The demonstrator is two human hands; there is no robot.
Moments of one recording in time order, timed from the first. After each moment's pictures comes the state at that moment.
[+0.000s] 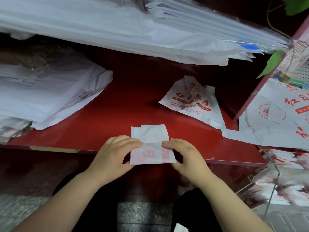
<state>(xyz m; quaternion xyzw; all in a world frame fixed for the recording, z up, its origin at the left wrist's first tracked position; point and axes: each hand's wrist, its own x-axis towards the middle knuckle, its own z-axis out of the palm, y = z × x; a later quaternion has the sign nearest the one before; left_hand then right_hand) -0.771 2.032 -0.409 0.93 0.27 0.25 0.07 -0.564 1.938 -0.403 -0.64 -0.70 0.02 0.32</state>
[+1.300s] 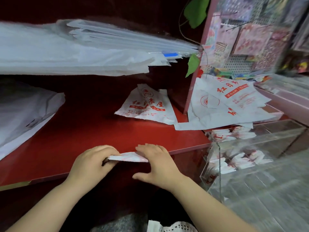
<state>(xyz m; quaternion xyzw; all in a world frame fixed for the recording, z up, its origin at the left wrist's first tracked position) -0.730 2.005 -0.369 0.91 0.22 0.30 0.15 -0.569 1.888 -0.375 -0.72 -0.65 0.05 0.23</state>
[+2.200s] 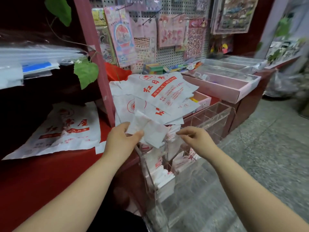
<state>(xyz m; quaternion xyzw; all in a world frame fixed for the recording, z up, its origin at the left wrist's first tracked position) -0.447 1.889 -0.322 0.82 0.22 0.28 0.44 -0.319 1.726 -0.353 -0.82 -0.30 0.08 0.47</state>
